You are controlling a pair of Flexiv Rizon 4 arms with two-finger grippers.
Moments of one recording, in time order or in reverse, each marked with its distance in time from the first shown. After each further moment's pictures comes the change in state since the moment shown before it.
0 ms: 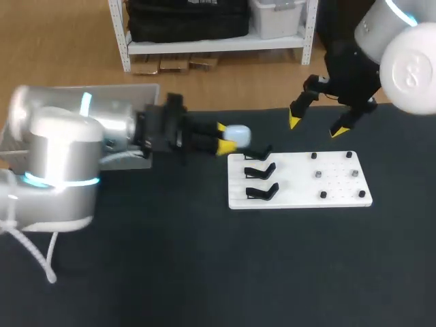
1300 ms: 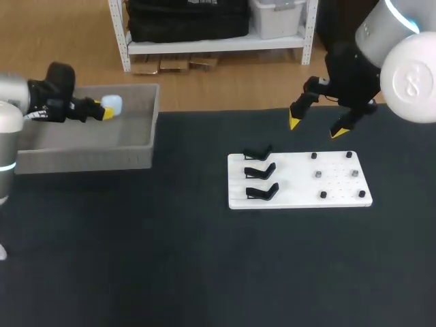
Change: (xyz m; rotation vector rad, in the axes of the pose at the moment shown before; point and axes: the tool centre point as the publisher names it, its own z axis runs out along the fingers) left arm 0.143 0.175 -0.221 -0.499 0.299 -0.420; right arm 0.001 0.000 0.000 0.002 -0.017 0.000
